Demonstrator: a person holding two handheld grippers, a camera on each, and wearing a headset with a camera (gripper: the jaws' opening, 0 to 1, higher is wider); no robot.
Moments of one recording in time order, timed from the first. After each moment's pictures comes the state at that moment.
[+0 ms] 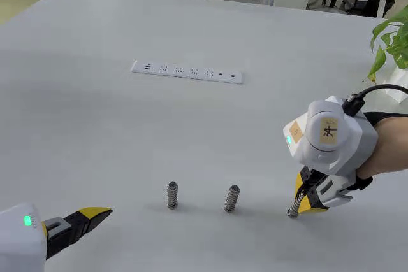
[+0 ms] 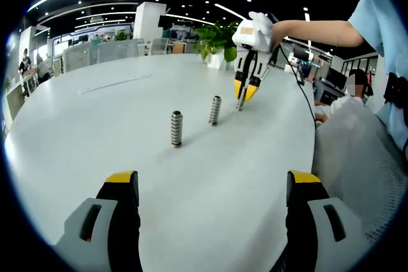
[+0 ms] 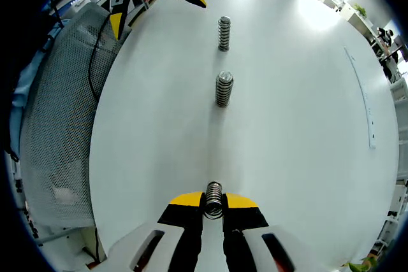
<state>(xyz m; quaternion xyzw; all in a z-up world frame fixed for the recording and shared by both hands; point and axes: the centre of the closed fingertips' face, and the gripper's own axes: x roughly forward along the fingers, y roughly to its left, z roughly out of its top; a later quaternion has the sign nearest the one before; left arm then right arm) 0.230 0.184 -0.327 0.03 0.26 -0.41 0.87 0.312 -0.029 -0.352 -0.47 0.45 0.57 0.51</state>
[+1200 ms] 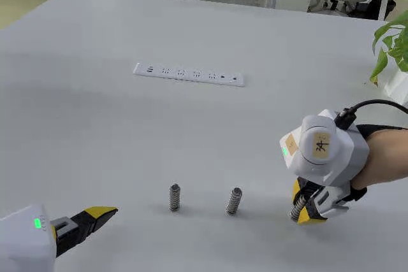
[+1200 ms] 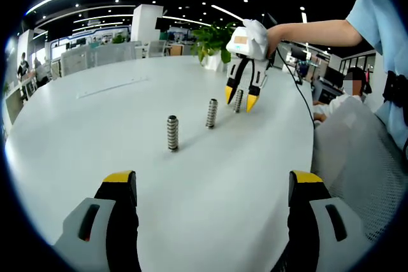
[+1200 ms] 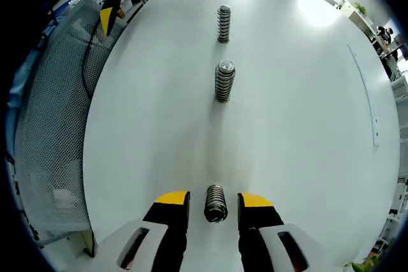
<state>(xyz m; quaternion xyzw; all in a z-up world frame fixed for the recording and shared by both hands) 0.230 0.179 -0.323 0.03 0.25 -0.42 0.87 0.312 -0.028 -0.368 -0.47 0.45 0.56 0.51</state>
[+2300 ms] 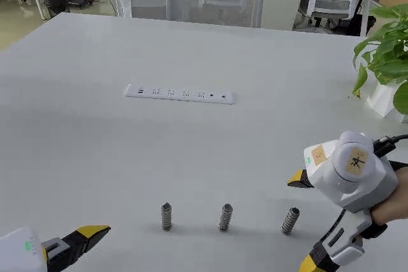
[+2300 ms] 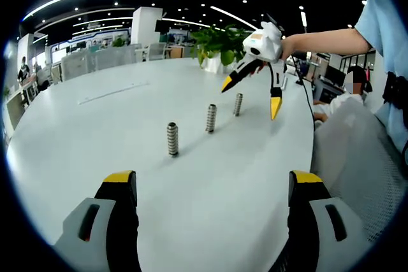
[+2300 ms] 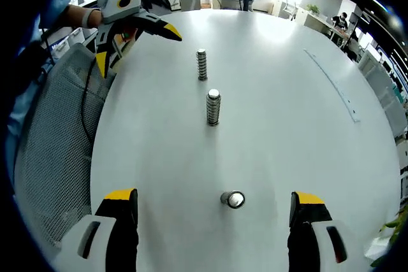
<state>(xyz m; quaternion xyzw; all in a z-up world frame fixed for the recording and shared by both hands) 0.229 0.177 -0.313 0.04 0.24 -0.42 0.87 0.296 -0.023 -0.346 -0.33 0.40 0.55 0.65</state>
